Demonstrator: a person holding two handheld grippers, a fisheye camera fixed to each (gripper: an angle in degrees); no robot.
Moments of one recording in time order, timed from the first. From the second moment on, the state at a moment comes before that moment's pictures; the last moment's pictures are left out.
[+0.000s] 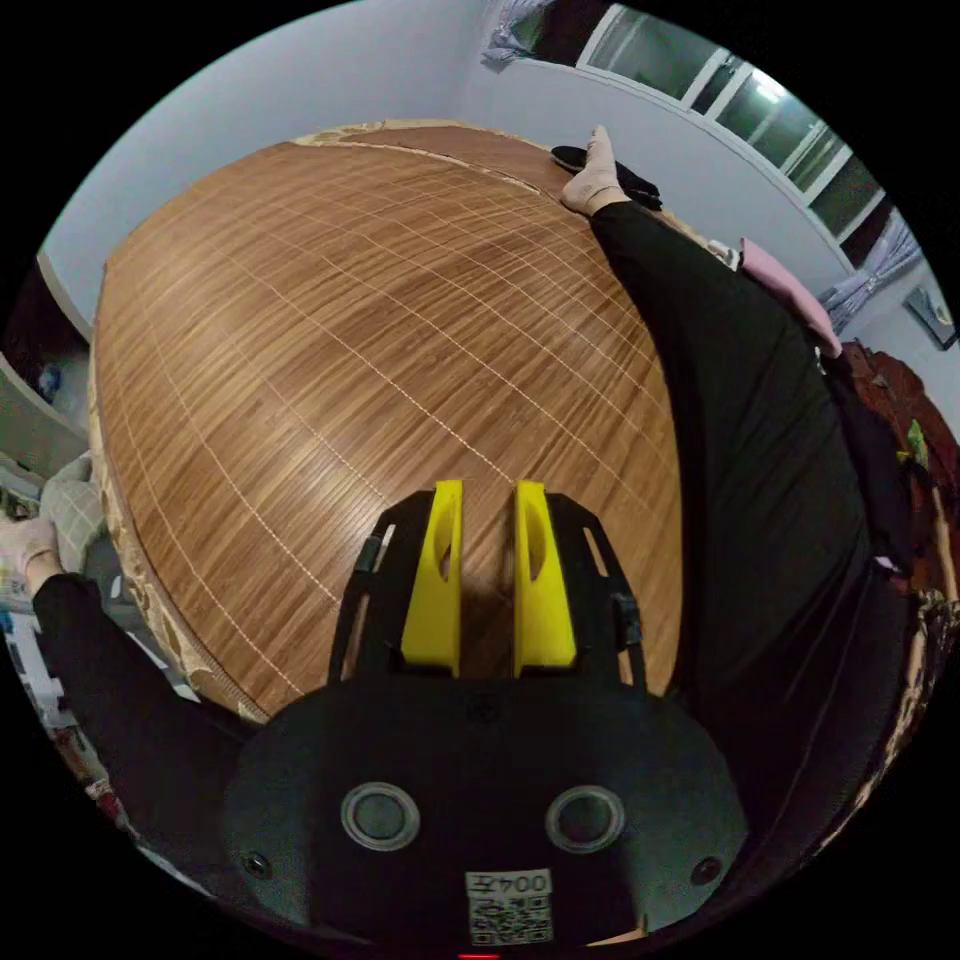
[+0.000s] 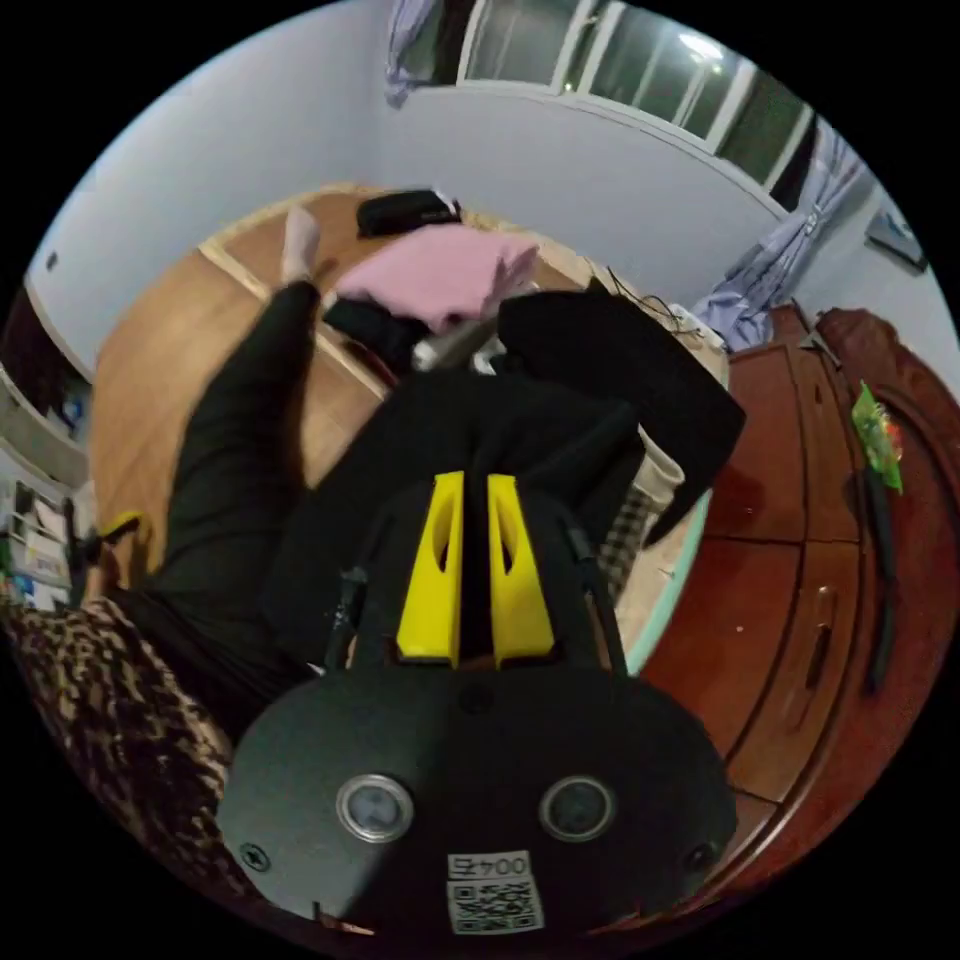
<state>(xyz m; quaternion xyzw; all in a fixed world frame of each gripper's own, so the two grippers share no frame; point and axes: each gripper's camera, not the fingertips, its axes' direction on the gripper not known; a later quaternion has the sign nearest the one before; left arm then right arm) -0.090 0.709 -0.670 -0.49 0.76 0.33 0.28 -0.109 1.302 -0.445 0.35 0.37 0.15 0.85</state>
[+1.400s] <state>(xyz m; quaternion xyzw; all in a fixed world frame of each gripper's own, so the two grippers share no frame) -0.132 0.706 -0.624 -0.50 0.73 0.30 0.36 -0.621 0.971 -0.513 0.56 -0.12 -0.43 0.70</state>
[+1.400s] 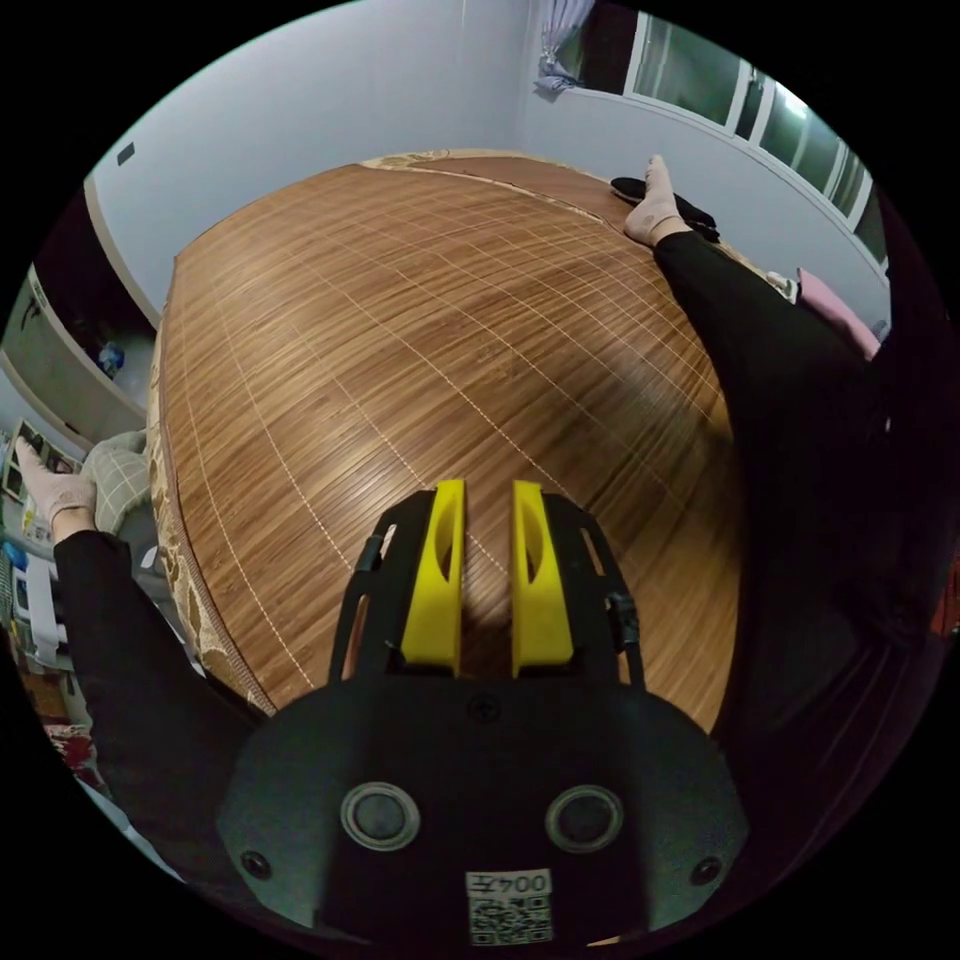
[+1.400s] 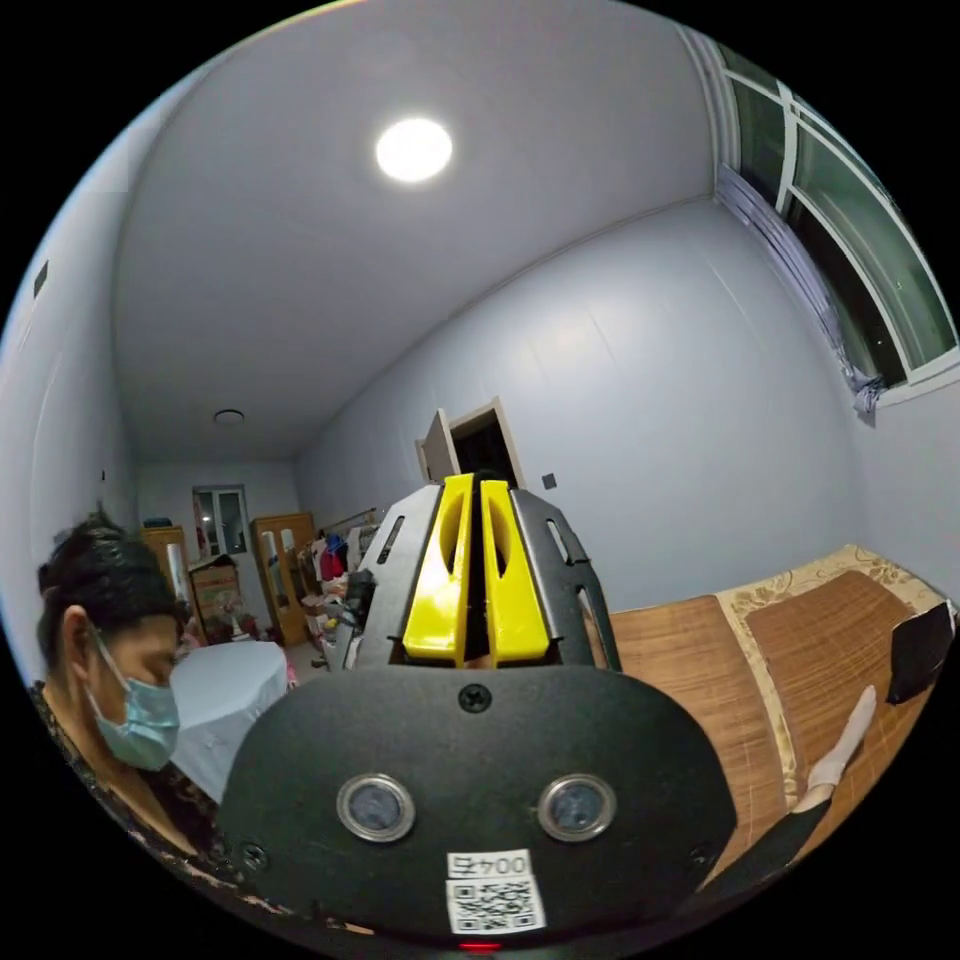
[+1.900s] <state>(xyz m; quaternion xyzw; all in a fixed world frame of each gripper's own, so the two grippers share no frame) -0.136 0.681 -0.551 -0.55 0.72 0.18 0.39 -0.575 0.692 -0.359 0.29 0.10 -0.39 0.87</state>
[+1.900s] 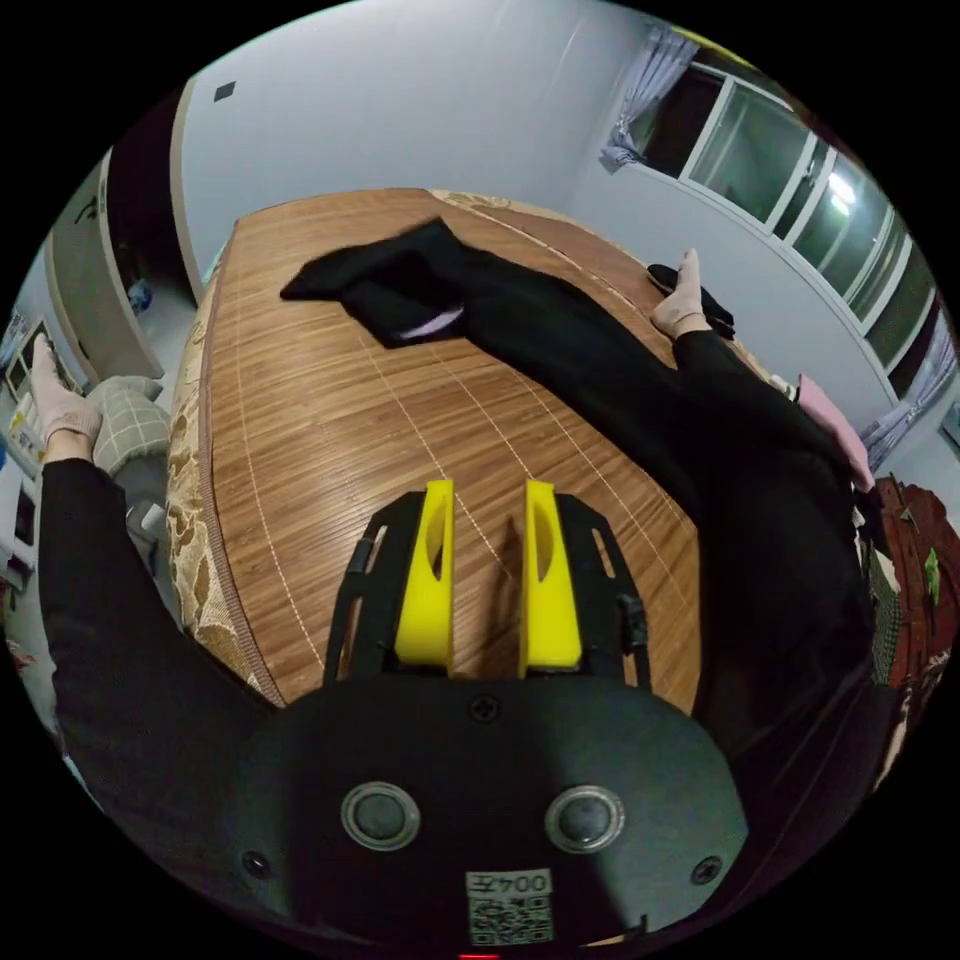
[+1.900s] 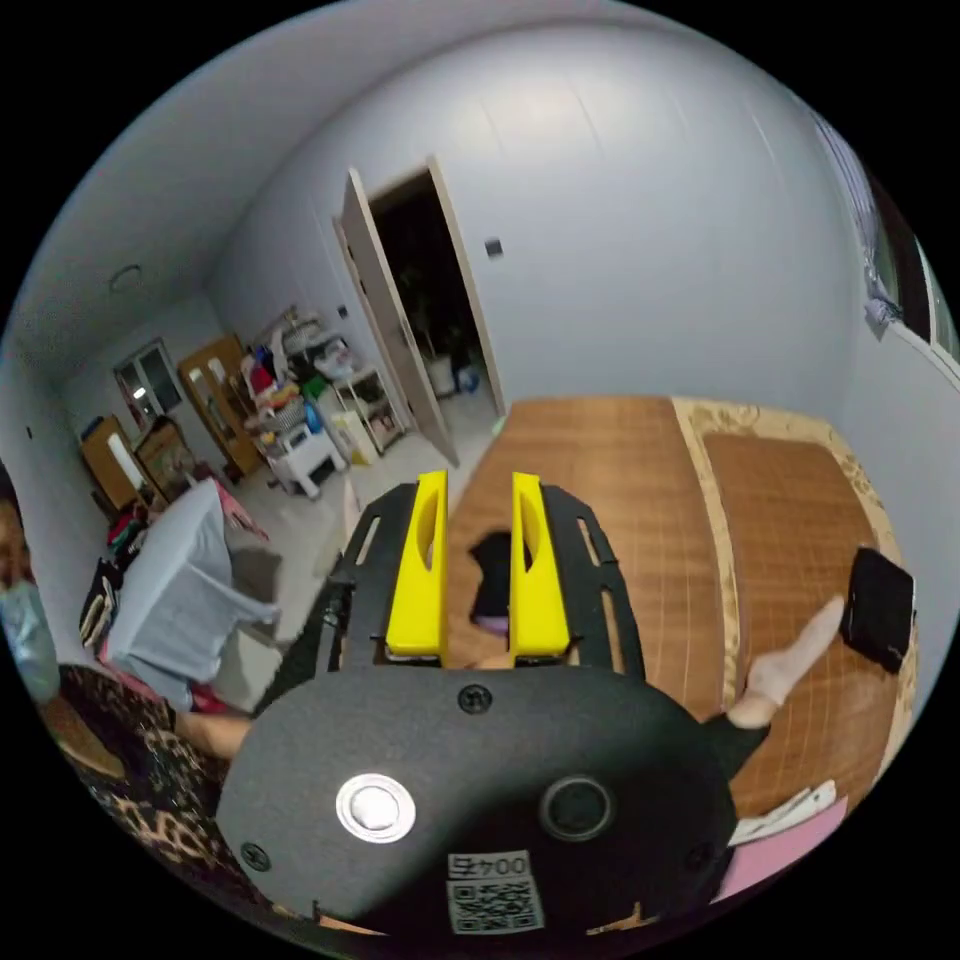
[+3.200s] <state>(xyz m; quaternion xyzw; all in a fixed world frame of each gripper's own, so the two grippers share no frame) -0.144 0.470 -0.456 -0.56 0.82 -0.08 0.10 -0.174 0.753 -0.364 0.25 -0.13 -0.15 0.95</state>
